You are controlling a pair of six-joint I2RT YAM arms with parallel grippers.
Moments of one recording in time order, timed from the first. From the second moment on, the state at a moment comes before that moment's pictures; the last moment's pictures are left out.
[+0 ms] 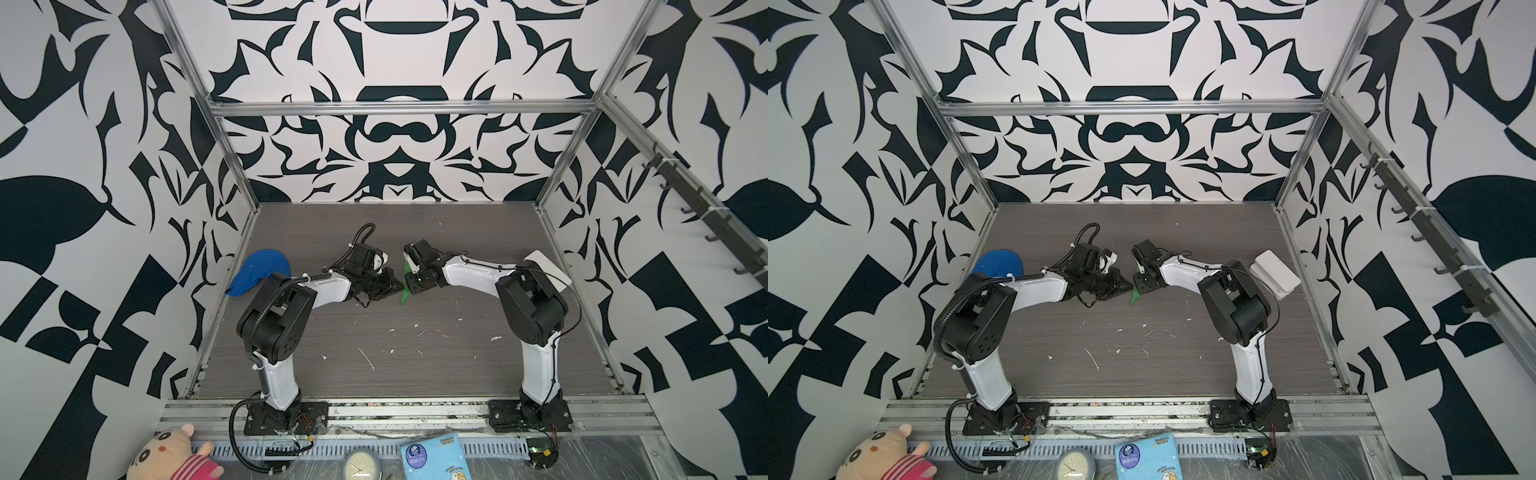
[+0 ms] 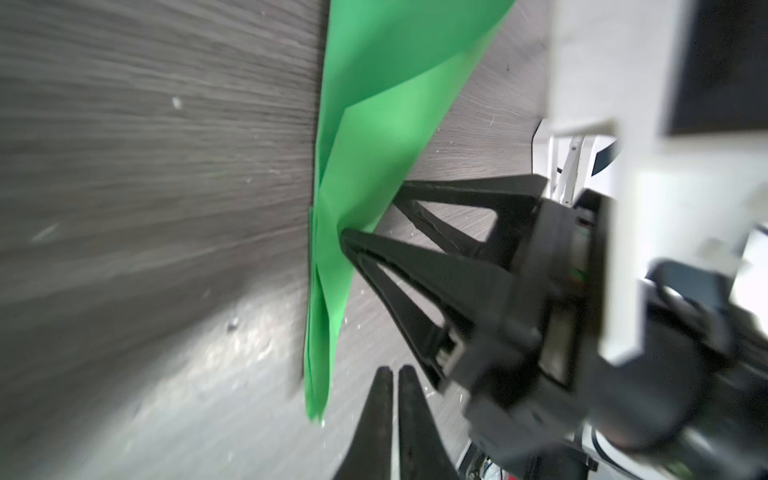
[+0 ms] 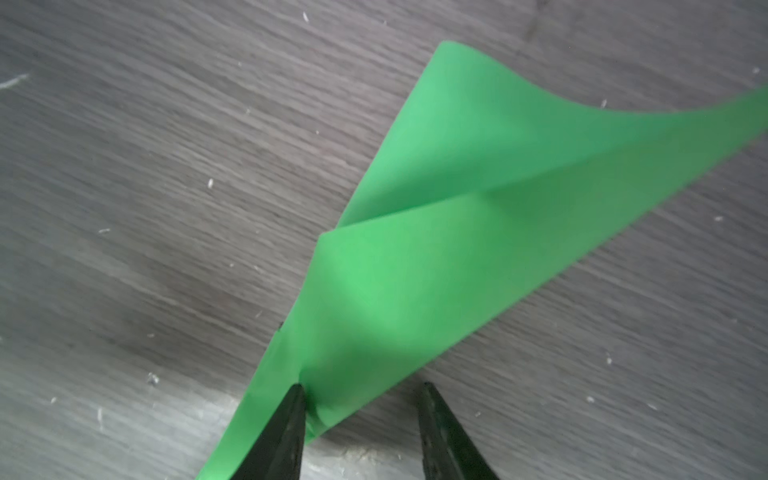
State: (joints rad) left arm -0.54 1.86 0.99 0.05 0.63 -0.85; right arm 0.62 2.02 1.32 -0.45 0.04 0.22
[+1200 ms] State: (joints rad) left arm -0.58 1.85 0.90 -0.07 0.62 -0.86; right arm 0.62 2.02 1.32 -0.45 0.05 0.25
